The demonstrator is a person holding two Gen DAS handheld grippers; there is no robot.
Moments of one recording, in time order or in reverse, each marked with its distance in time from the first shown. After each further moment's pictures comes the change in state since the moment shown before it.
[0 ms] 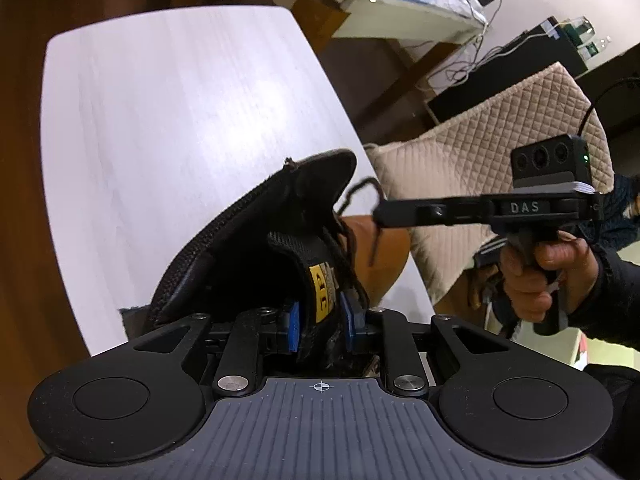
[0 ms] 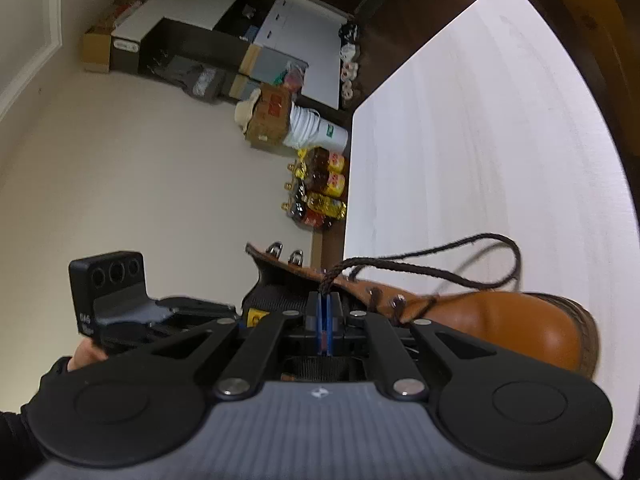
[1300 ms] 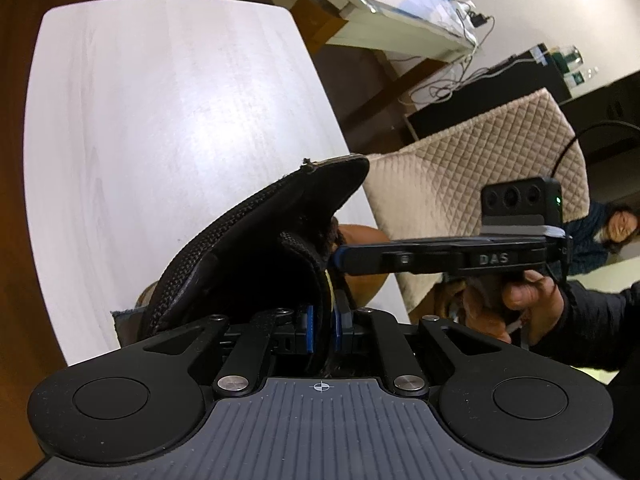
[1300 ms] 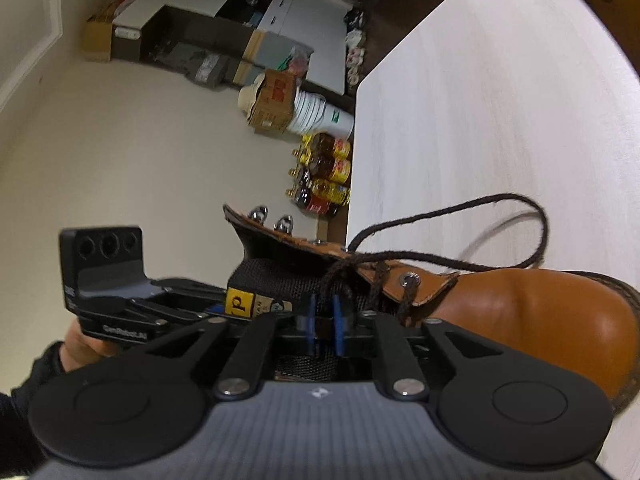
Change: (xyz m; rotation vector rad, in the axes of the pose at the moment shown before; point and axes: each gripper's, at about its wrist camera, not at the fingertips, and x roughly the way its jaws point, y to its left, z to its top) left arm 0.003 0.023 -0.004 -0.076 -0.036 -0.117; right arm 0.009 0.000 -0.016 0.010 0.038 -0.007
